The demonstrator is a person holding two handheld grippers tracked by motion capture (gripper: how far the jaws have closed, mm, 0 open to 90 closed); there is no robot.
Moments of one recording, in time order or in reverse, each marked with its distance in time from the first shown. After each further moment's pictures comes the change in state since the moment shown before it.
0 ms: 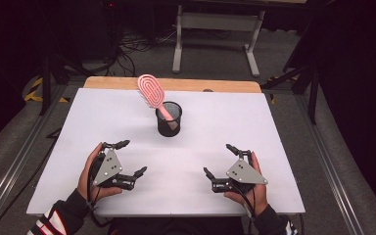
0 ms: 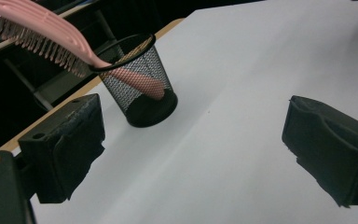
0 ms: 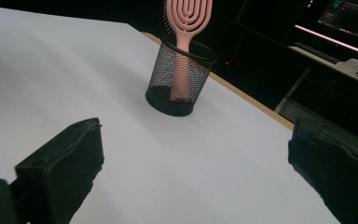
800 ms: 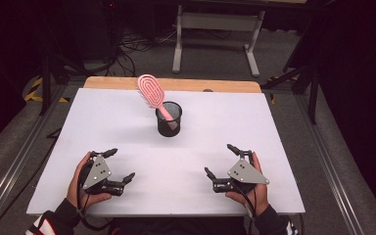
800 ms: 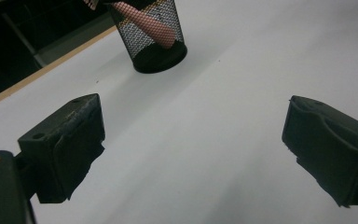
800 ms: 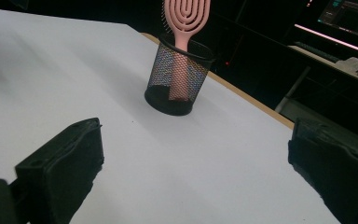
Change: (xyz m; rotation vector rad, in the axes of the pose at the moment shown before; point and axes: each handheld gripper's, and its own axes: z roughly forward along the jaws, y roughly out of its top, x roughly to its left) left arm 0.004 -0.039 -0.016 0.088 0.020 -0.091; right arm -0.002 -0.002 -0.001 -0.003 -0.001 0.011
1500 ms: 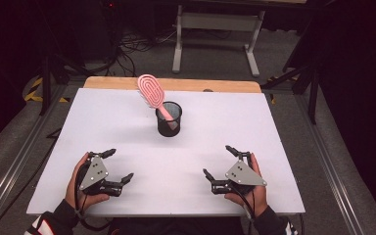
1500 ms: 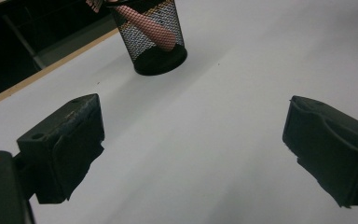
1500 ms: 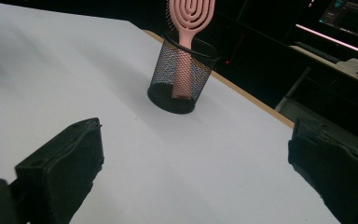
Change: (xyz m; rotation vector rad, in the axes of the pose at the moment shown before) left arm 0.001 -0.001 -0.004 -0.026 -0.003 -0.010; right arm 0.006 0.000 0.001 0.009 0.000 -0.019
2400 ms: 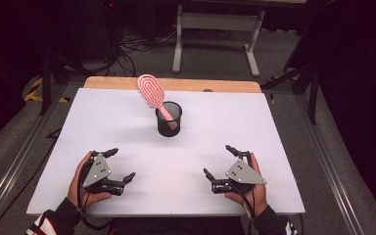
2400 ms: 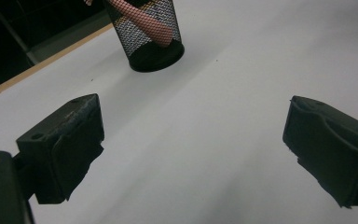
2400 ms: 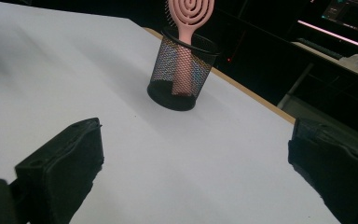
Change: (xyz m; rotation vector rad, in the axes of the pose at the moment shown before) left arm 0.001 -0.001 0.009 0.021 -0.024 -0.010; right arm -0.002 -0.003 0.002 0.007 0.006 0.012
